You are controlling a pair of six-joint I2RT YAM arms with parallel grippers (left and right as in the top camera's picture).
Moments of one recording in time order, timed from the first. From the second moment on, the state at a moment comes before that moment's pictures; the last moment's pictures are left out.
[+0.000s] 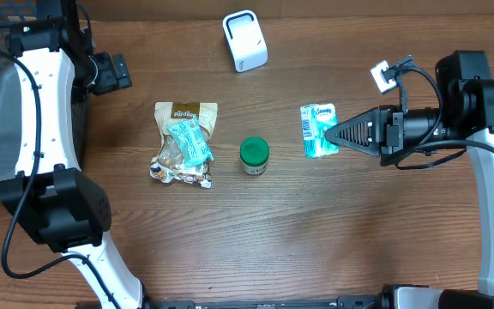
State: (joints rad) left arm 0.17 2.06 2.09 -1.32 0.02 -0.18; right arm -0.03 1.50 1.66 -1.64 -1.28 -0.50
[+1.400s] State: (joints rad) left arm 0.17 2.06 2.09 -1.32 0.02 -0.18; right arm 0.04 1.50 1.66 -1.62 -1.25 -0.50
